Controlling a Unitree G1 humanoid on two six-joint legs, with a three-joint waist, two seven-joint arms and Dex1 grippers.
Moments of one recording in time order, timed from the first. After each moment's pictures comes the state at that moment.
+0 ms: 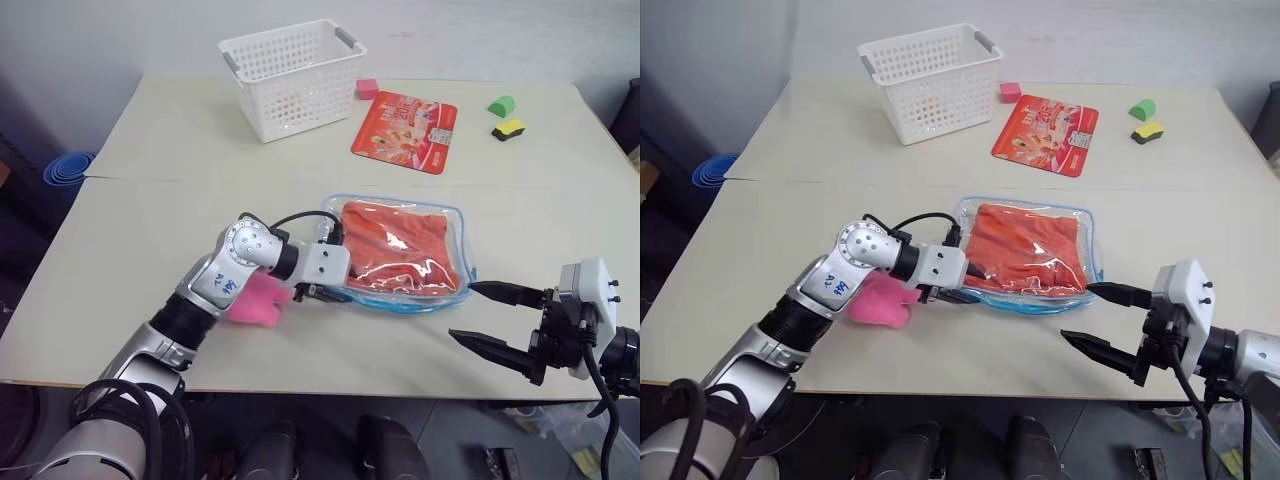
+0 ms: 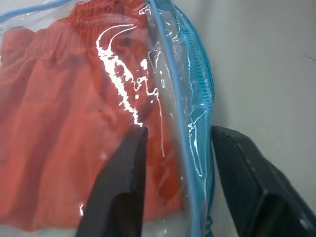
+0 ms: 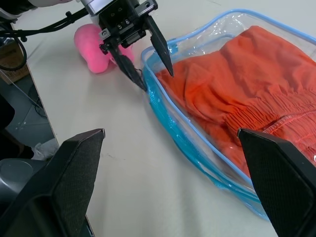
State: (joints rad) left arm -0.81 0.47 -0.45 0.17 0.05 0.05 -1.12; right arm 0.25 -0.92 -0.53 -0.62 0.88 0.61 0.90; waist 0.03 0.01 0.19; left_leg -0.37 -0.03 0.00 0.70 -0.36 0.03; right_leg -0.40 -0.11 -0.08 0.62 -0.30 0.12
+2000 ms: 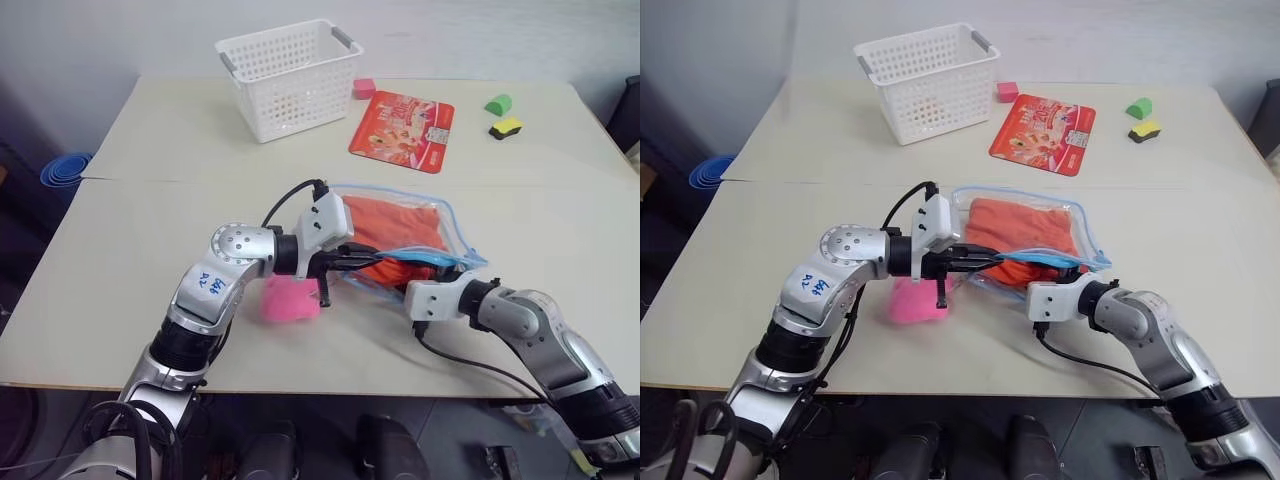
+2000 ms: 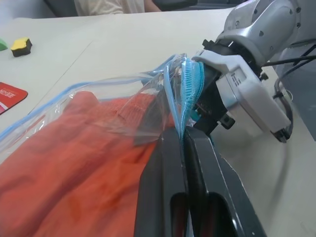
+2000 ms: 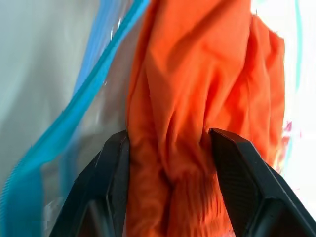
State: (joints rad) left arm -0.70 0.35 -0.25 -0.18 -0.24 0.58 -0.91; right arm -0.30 -0.75 0.23 -0.07 -0.42 -0.24 0.58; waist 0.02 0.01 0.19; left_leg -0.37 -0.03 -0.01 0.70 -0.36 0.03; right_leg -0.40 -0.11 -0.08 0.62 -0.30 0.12
